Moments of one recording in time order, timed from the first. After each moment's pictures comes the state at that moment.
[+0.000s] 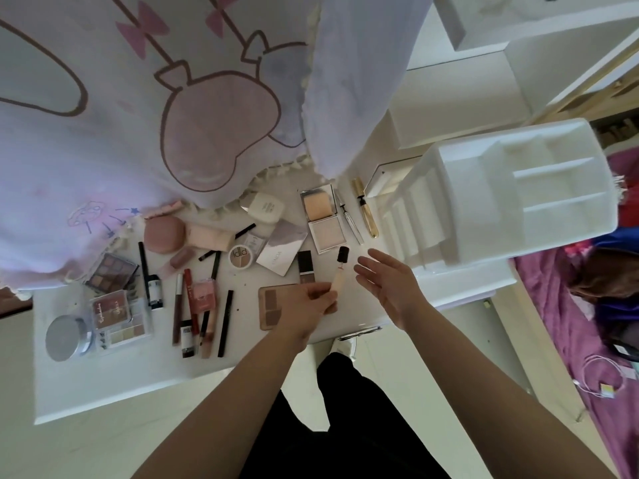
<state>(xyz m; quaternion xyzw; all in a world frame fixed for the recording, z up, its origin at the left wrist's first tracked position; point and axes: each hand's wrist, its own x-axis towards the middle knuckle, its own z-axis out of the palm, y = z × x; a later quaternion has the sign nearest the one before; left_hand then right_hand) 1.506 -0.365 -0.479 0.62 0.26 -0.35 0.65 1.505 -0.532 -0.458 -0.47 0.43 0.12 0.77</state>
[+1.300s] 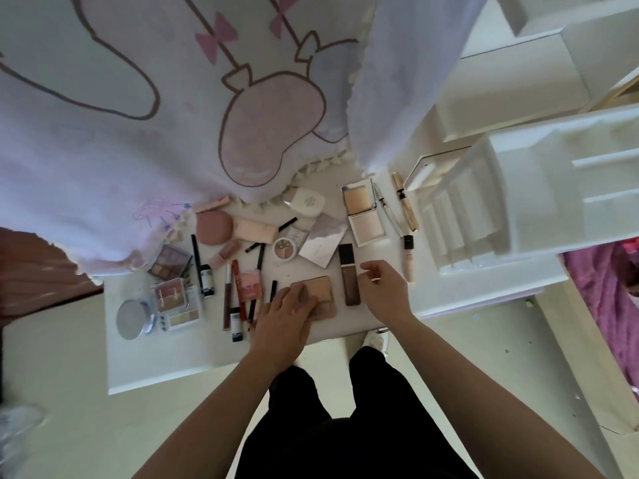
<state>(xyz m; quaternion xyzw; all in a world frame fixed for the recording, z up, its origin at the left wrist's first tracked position) 1.476 -0.231 -0.508 0.96 -0.22 -0.17 0.09 1.495 -0.454 -0.490 -0.81 0.30 0.14 0.48</state>
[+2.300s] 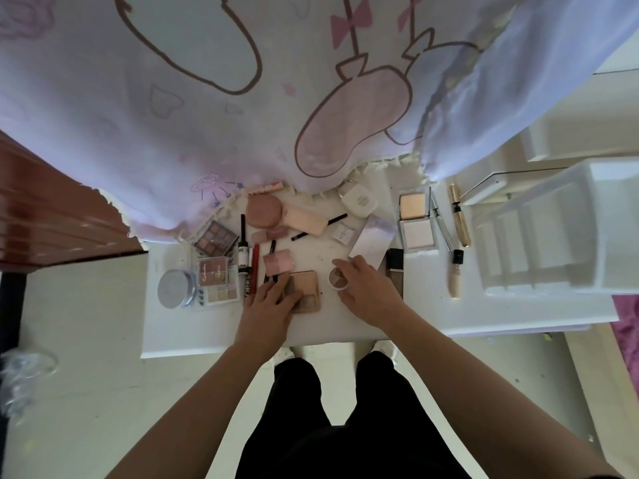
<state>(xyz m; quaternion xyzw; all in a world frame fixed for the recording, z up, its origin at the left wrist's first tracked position) 1.479 -0.132 -0.524 0.98 -0.13 -0.14 0.08 1.529 -0.374 -0.504 -0.94 -0.14 0.23 0.19</state>
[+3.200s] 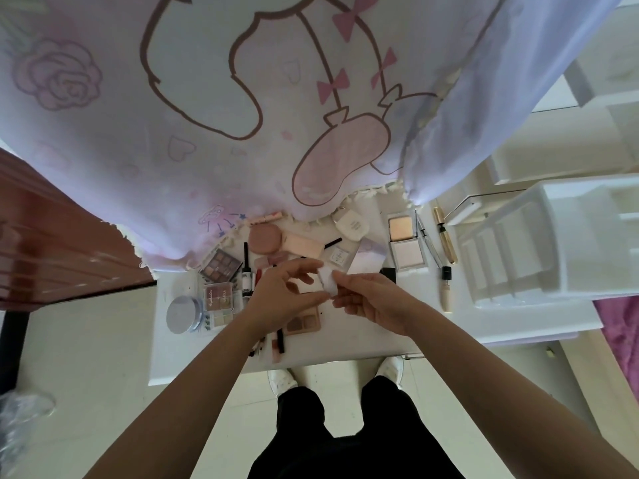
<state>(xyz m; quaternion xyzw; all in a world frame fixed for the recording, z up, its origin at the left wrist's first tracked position) 1.545 -0.171 -0.393 0.81 0.00 -0.21 0.55 1.543 -0.380 -0.401 -0.52 0.18 0.40 0.73</state>
